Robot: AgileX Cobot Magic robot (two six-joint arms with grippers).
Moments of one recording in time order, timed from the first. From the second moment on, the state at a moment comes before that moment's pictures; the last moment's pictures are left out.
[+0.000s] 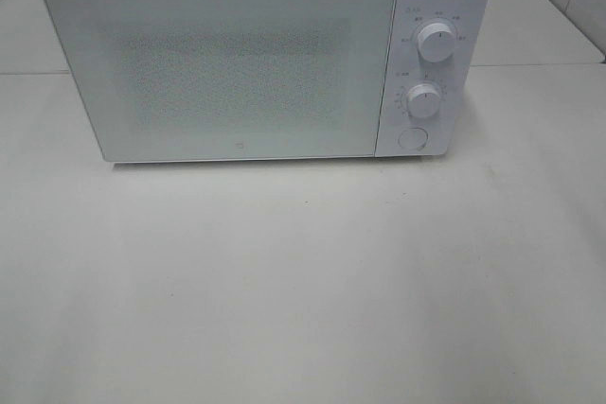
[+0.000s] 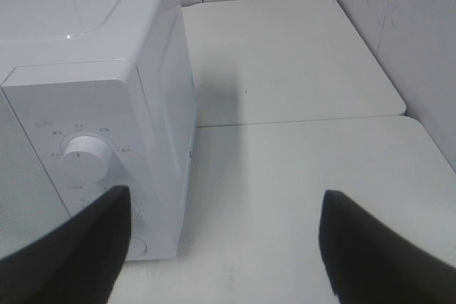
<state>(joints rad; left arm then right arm) 0.03 0.00 -0.52 -0.09 1.07 -0.05 0.03 0.90 -0.52 -0.02 -0.06 0.08</state>
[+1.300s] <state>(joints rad) 0.03 0.00 -0.52 -0.09 1.07 -0.05 0.32 1.16 -0.29 0.39 -0.84 -0.28</state>
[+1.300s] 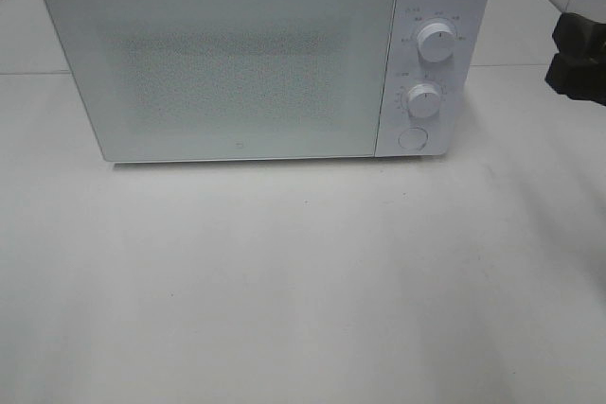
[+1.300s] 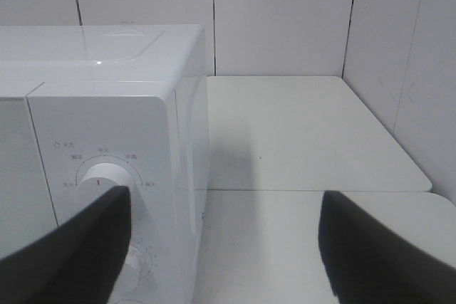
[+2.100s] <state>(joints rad) 0.03 0.00 -0.52 -0.09 1.07 -0.05 0.70 1.65 -0.37 0.74 -1.20 -0.31</state>
